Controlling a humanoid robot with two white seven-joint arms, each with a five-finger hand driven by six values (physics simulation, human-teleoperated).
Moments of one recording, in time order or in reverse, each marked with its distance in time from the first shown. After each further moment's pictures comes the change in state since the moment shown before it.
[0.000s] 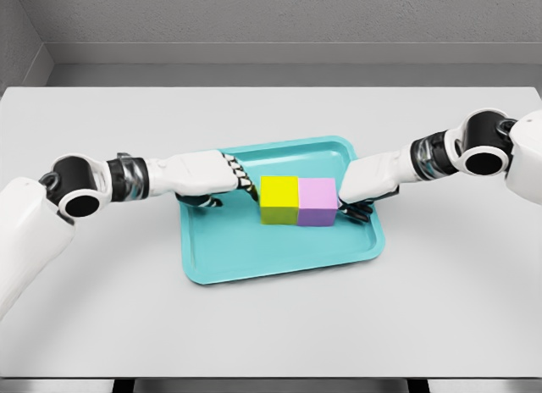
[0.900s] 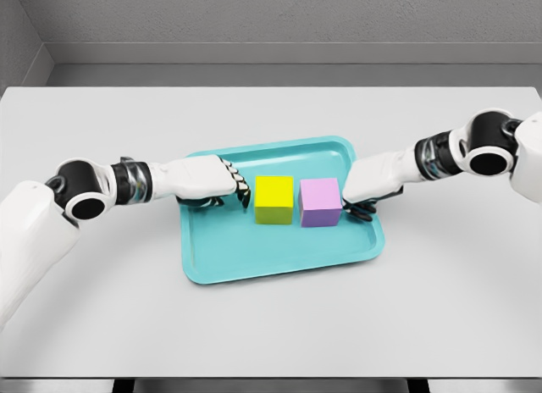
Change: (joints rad) left arm 0.000 -0.029 -0.007 0.051 -0.057 0.001 0.002; right arm 0.003 -0.010 -0.002 -0.004 0.001 0.000 -0.001
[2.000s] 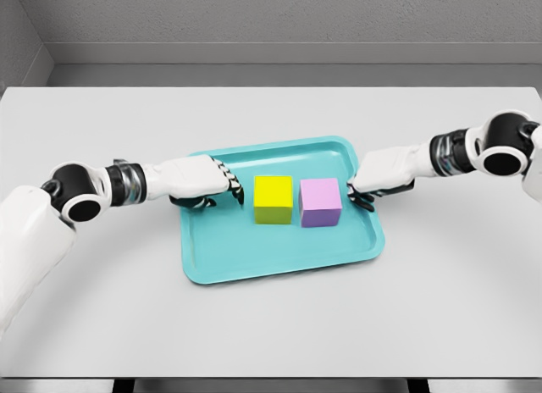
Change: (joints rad) left arm 0.028 -0.016 0.053 0.034 -0.038 0.000 -0.001; right arm 0.069 -0.019 -0.104 0.035 0.032 0.009 -0.015
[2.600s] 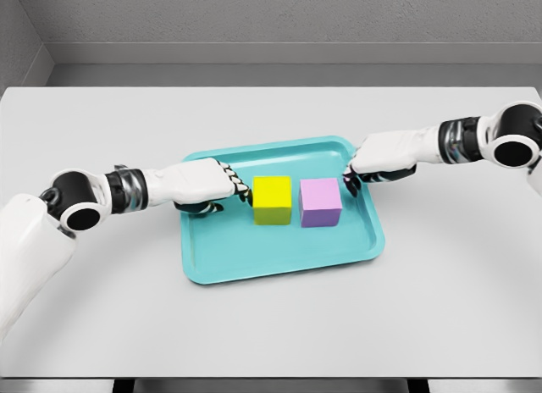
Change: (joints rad) left arm 0.041 0.015 0.006 -0.089 0.050 0.027 0.006; right arm 0.061 0.004 -0.163 0.013 -0.044 -0.009 0.016
